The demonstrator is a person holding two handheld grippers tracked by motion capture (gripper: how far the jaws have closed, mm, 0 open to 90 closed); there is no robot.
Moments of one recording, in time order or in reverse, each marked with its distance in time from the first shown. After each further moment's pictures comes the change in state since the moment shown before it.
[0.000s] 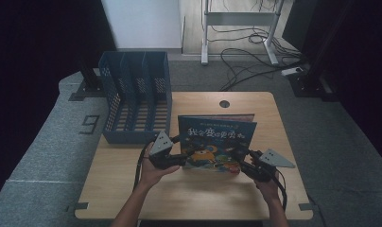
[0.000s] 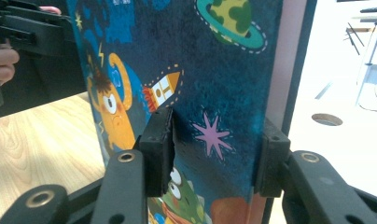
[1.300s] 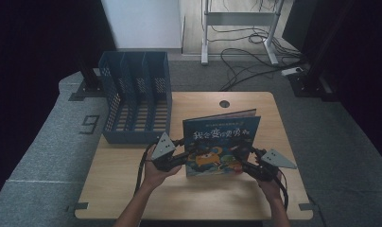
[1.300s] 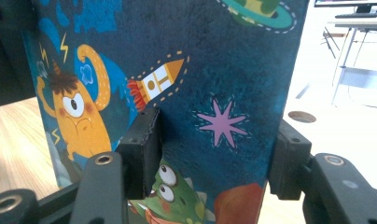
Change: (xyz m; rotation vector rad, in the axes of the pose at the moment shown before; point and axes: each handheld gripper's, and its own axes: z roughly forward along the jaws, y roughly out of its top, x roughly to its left) left arm -0.012 0.004 -0.001 -0.057 0.006 0.049; right arm -0.007 -0.005 -0.003 0.000 -0.067 -0.028
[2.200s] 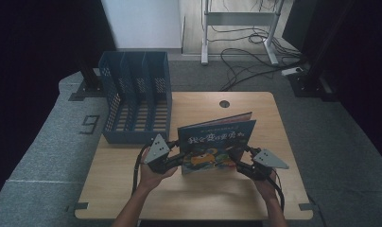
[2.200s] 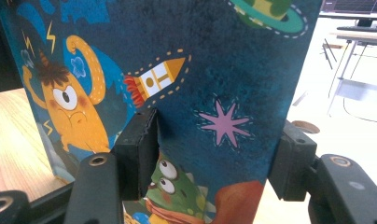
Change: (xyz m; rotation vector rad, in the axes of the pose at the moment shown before) left arm -0.002 0.003 -0.015 -0.047 -0.006 0.013; right arm 0.011 0.000 0.013 0.000 -0.001 -0.069
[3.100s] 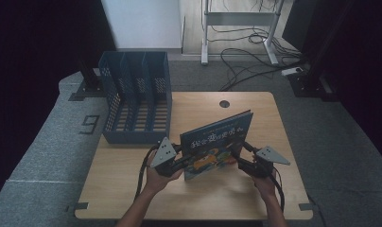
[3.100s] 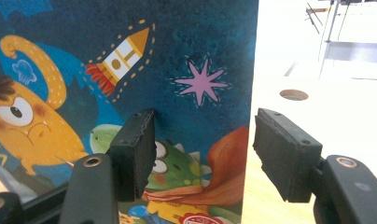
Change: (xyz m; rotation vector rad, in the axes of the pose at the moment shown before) left arm -0.015 0.001 0.008 -0.028 -0.034 0.017; right arm -0.010 -0.005 0.005 0.056 -0.067 0.149
